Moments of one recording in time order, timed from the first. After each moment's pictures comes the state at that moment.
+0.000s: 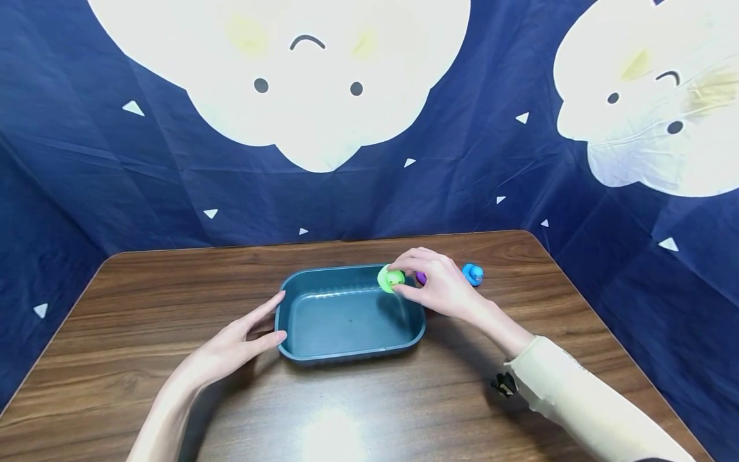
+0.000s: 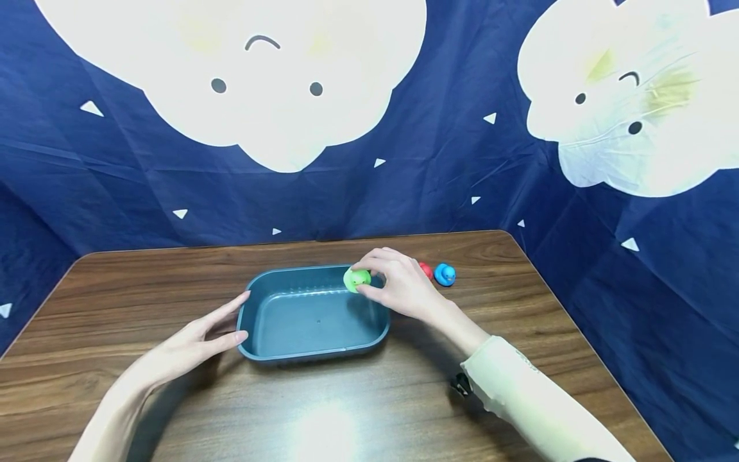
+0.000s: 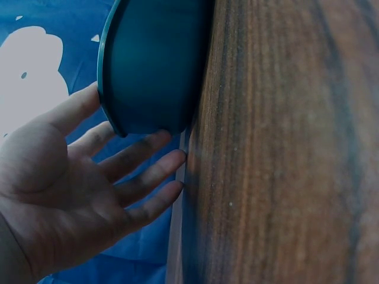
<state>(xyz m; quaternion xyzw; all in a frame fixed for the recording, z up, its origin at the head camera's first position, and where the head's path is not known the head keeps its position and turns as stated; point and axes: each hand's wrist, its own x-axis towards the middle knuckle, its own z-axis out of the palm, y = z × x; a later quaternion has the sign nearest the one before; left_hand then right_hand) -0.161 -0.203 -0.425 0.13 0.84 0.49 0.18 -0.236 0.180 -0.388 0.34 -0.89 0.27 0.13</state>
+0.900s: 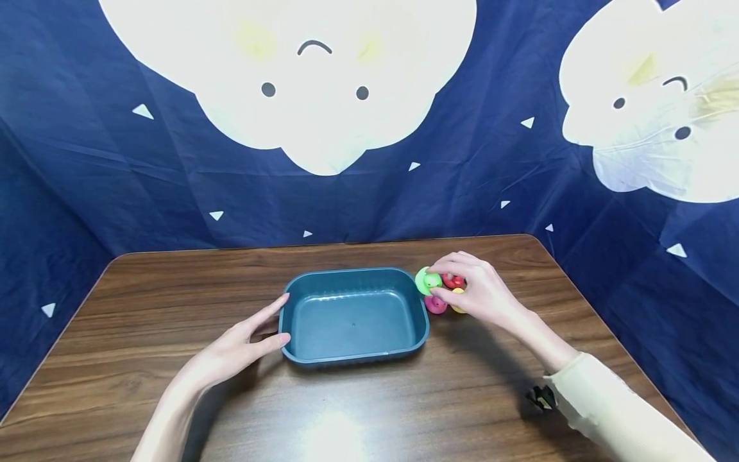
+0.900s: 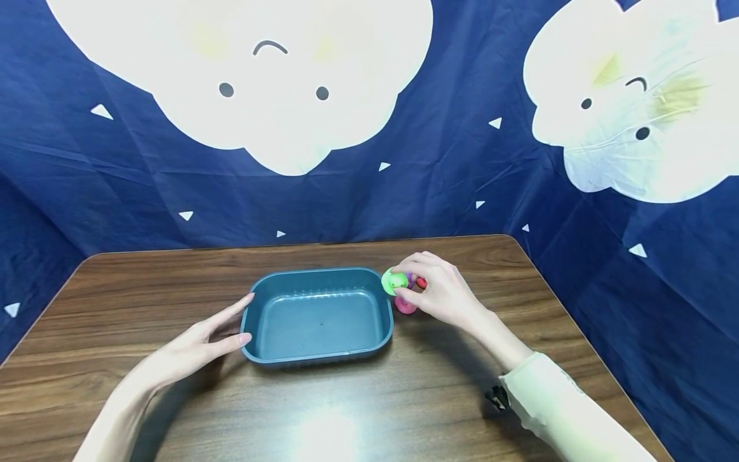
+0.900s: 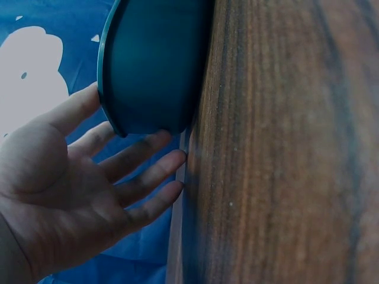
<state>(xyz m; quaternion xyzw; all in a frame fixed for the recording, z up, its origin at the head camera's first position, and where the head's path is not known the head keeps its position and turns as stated) -0.161 -0.205 -0.427 0.13 0.84 0.50 0.19 -0.229 0.229 -0.389 0.32 -0.89 0.26 0.19</state>
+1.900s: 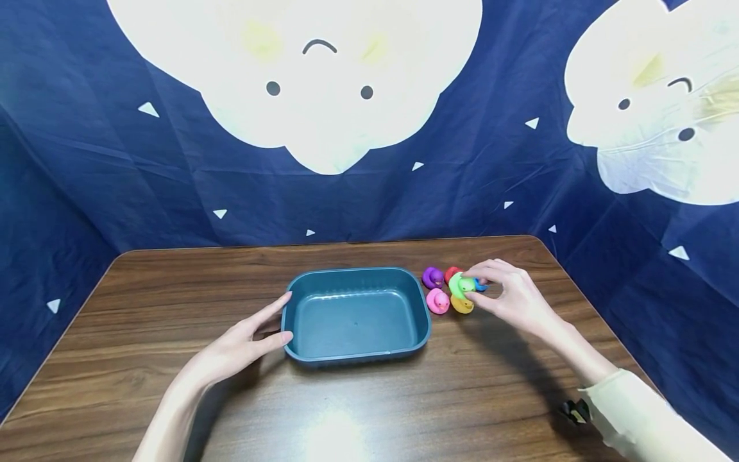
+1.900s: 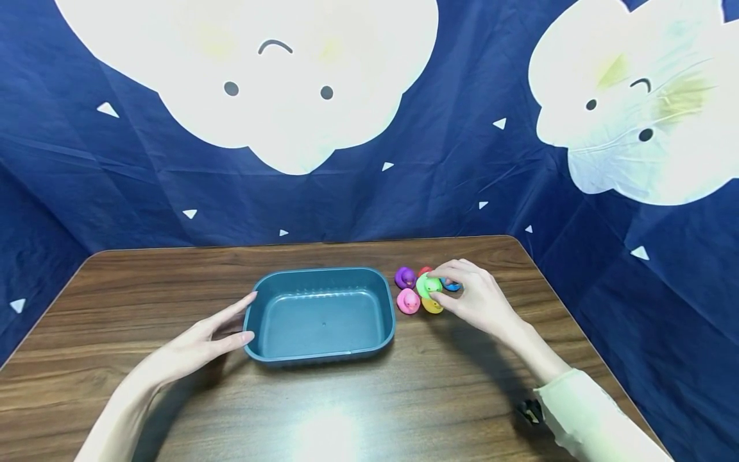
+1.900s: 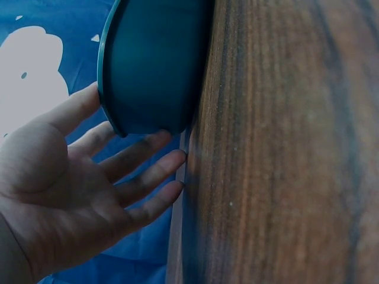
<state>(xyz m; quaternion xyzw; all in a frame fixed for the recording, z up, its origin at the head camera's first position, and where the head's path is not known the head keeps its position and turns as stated) -0.159 -0.204 -0.423 0.12 0.85 0.48 0.19 -0.219 0.279 -0.398 0.28 -0.91 0.23 0.21</state>
